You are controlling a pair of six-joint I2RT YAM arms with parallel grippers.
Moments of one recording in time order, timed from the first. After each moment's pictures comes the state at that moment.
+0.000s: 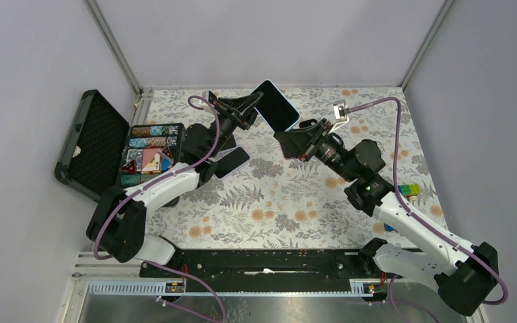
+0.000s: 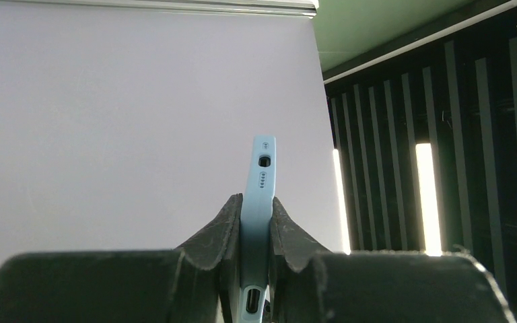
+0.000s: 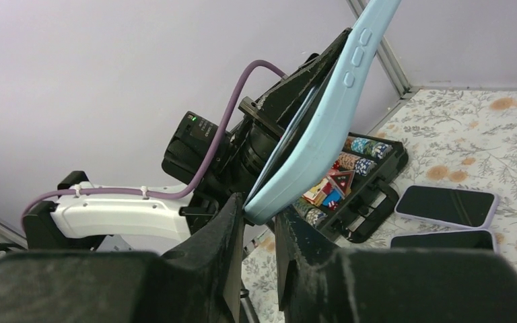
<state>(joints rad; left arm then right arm) -0.56 1.42 0.87 0.97 0.13 -1.85 0.67 1.00 0.79 0.49 -0.25 0.77</state>
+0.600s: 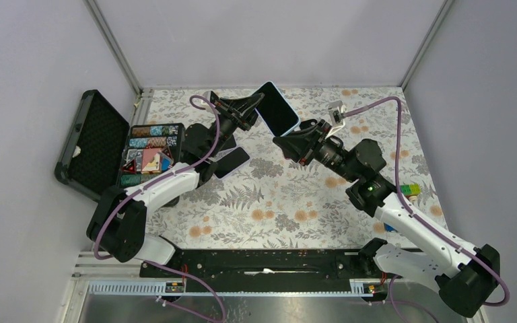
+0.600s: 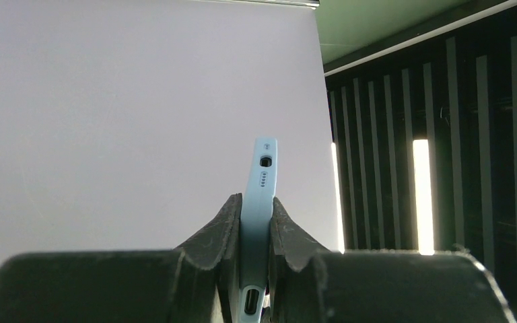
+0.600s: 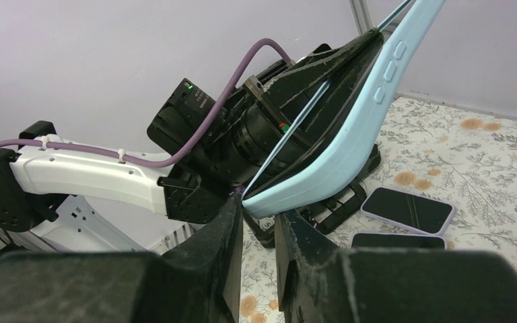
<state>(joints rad) -0.56 1.42 0.87 0.97 0.17 -1.88 0.67 0.99 0.80 0.44 -0.32 0.56</state>
